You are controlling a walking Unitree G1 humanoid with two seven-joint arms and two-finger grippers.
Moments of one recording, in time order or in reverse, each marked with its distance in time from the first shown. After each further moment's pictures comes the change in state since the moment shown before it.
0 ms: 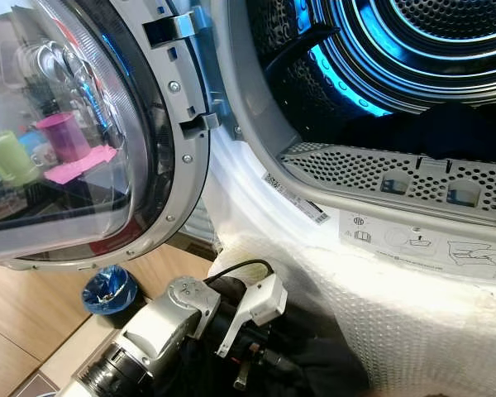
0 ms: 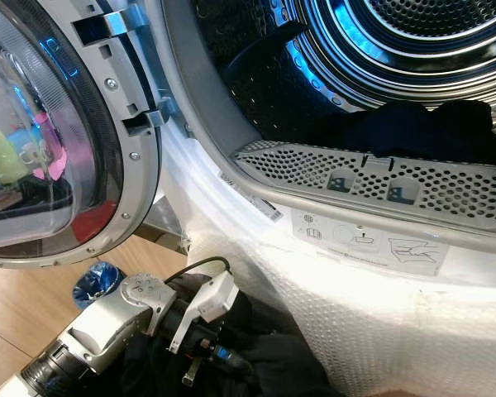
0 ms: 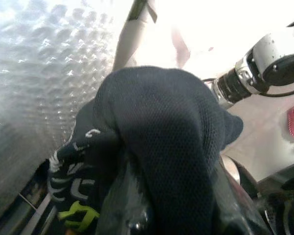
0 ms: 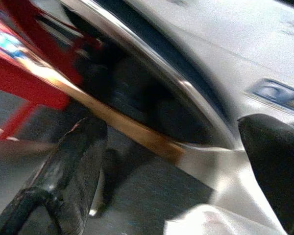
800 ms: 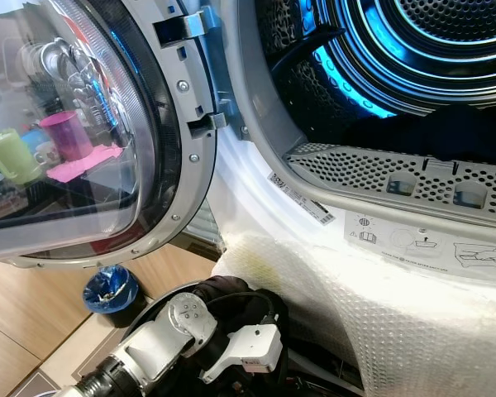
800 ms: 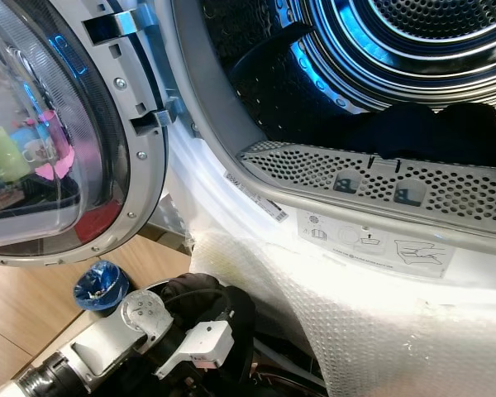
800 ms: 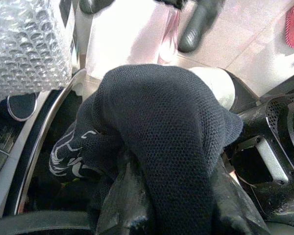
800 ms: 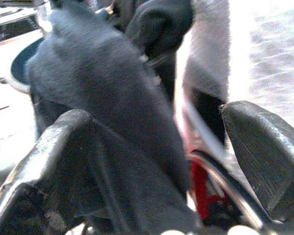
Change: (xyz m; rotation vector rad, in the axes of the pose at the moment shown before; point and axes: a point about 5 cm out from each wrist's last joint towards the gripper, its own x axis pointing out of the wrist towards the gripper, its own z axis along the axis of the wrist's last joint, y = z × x) left arm 0.018 -0.006 -0.045 0.101 0.267 -0.104; right arm -0.108 0.042 0.106 -0.138 -0.569 0.786
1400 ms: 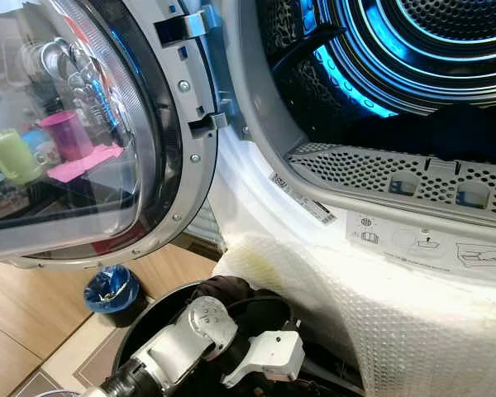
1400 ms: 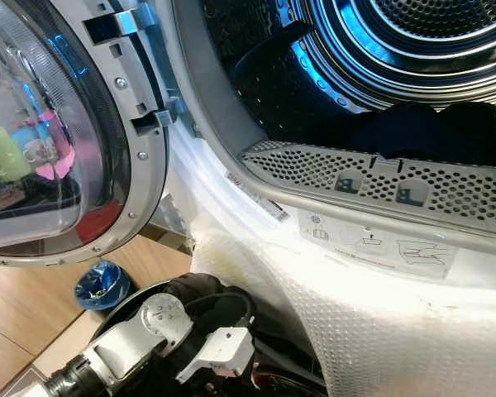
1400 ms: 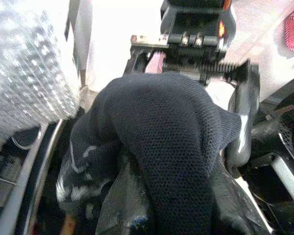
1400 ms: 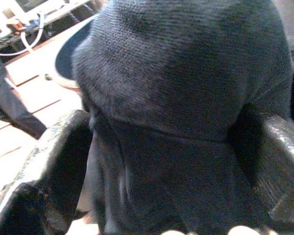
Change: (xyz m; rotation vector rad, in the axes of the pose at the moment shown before) left arm 0.016 0.011 0.015 0.066 -0.046 -0.011; right arm 0.050 0.022 -0.012 0.132 0.053 0.146
